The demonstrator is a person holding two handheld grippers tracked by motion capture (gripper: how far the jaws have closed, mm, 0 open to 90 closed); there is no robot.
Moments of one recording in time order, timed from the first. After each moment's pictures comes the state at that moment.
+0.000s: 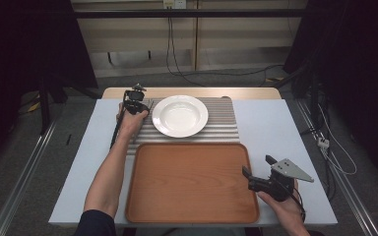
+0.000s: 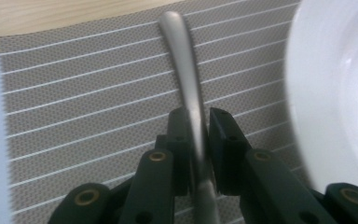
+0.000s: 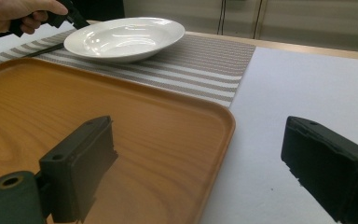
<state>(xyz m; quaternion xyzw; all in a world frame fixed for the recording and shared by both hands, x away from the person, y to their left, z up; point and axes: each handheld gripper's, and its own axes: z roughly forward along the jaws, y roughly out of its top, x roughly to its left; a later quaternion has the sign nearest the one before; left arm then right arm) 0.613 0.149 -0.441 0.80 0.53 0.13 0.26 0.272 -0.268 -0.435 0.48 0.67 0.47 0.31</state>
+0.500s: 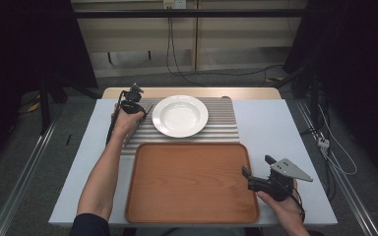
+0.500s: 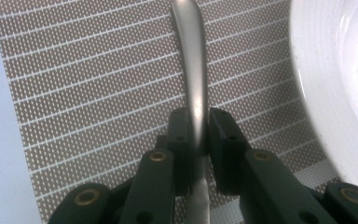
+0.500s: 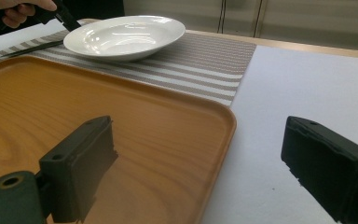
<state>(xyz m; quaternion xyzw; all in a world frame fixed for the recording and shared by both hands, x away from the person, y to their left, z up) 0.608 0.155 -0.434 0.82 0.52 0.10 0.22 0.273 -0.267 -0.435 0.49 0.67 0.47 0.31</state>
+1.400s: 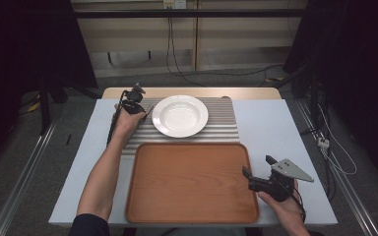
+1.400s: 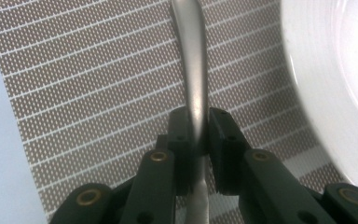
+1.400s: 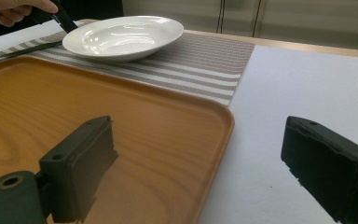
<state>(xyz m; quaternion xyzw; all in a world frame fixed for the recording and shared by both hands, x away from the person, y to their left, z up) 0.606 0.152 -0.431 0.84 0.51 0.09 0.19 0.272 -0.268 -0.435 0.49 0.67 0.47 0.31</state>
